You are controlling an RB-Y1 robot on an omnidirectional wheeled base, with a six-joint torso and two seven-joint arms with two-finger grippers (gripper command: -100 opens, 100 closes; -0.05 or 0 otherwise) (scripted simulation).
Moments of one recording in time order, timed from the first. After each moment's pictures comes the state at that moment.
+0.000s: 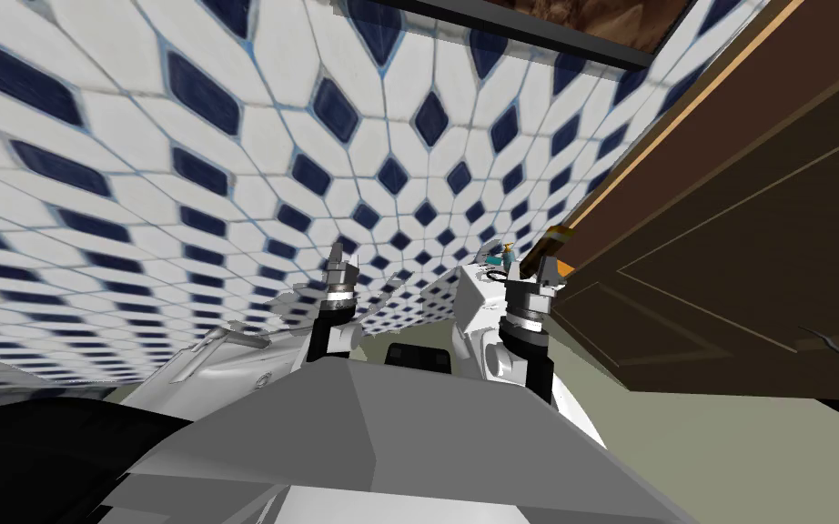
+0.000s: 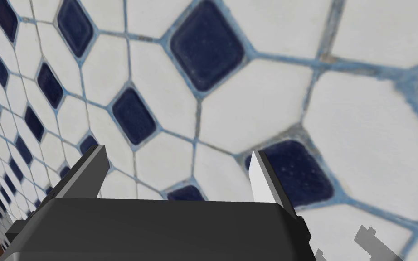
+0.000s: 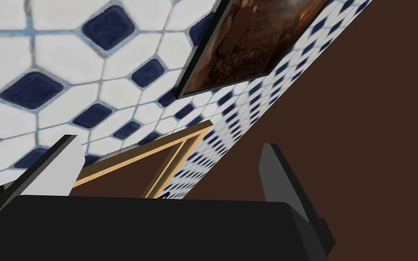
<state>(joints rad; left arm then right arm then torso) 0.49 -0.04 -0.02 -2.22 0.00 -0.39 -0.06 0.50 -0.02 0.04 -2.24 -0.03 -0.58 0.09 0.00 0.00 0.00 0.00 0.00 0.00</state>
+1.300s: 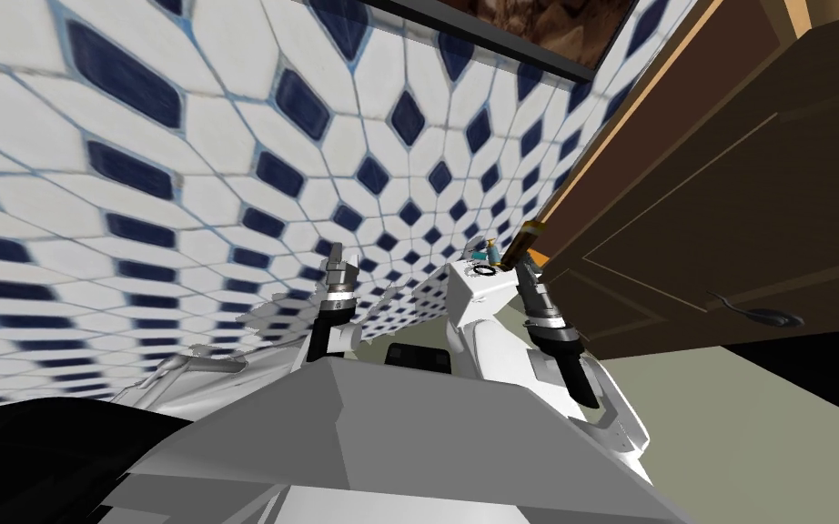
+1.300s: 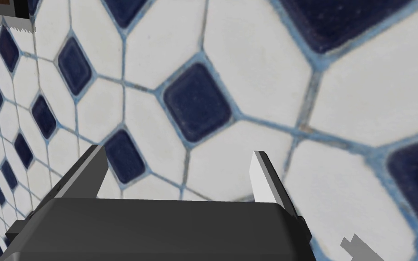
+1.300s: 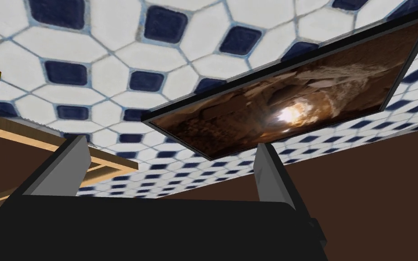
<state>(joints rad) 0.49 -0.04 -0.02 -2.22 0.00 -0.39 -0.06 0.45 -0.37 -0.18 -2.09 0.18 -0.57 0.24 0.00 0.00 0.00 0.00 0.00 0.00</state>
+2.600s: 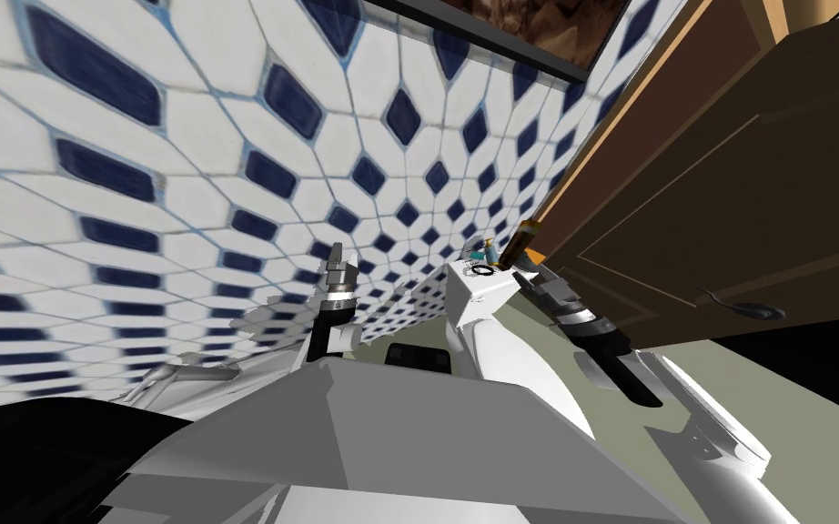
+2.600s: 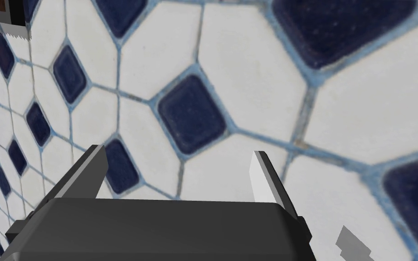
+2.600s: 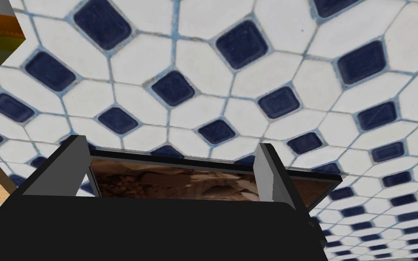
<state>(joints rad) 0.49 -0.04 -0.02 -2.22 0.00 -0.39 -0.06 0.45 -0.71 -0.32 -1.94 0.39 -0.58 0.37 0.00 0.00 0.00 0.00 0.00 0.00</state>
